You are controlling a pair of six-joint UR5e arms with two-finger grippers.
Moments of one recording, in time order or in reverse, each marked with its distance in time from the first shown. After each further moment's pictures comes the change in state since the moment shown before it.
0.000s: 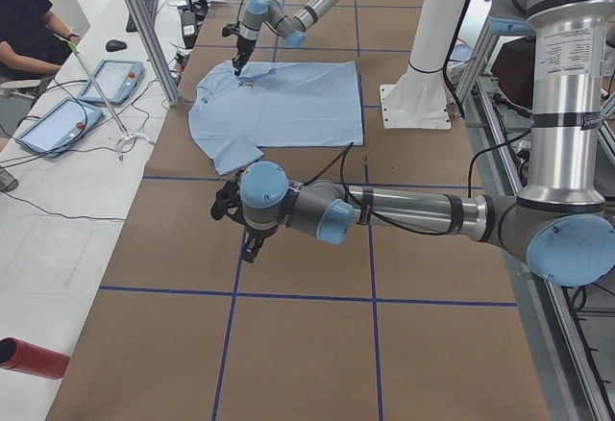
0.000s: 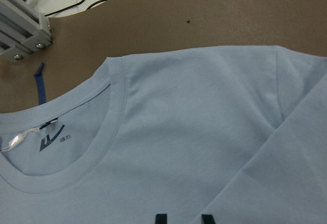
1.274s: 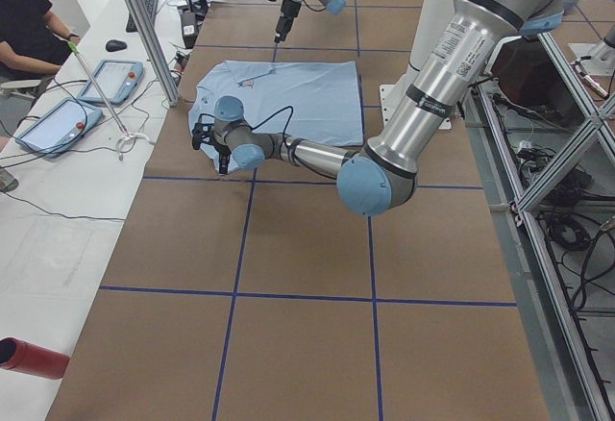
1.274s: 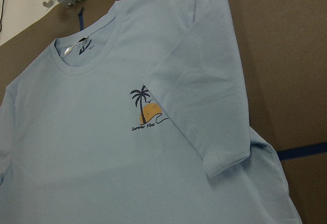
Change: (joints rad) left arm 0.543 -0.592 0.547 -0.443 0.473 -0.992; right arm -0.020 -0.573 0.770 0.001 0.092 0.020
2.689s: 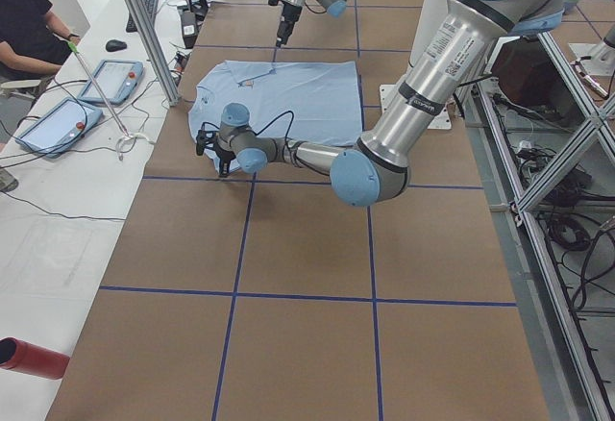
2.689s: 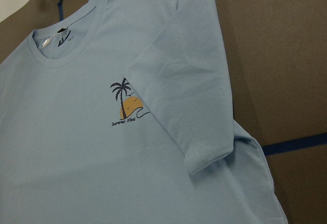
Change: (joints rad) left arm 0.043 -0.035 0.096 -0.036 0.122 -0.024; right arm -0.018 0.000 -0.037 0.008 -0.008 -0.003
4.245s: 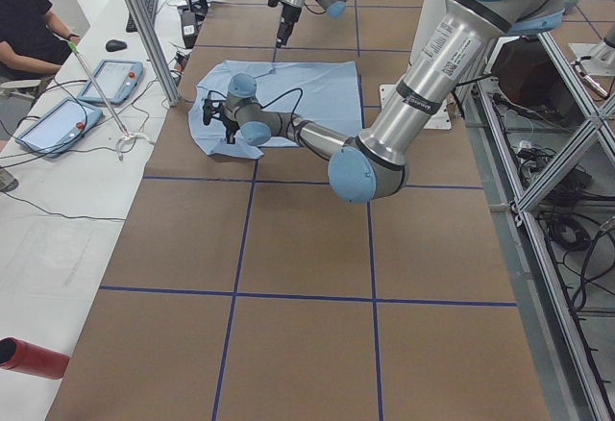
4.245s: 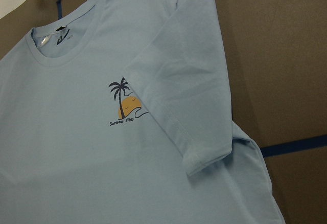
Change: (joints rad) left arm 0.034 -0.020 -0.219 0.099 -0.052 -0.132; right arm 0.003 0.001 -0.006 0.000 0.006 -0.011
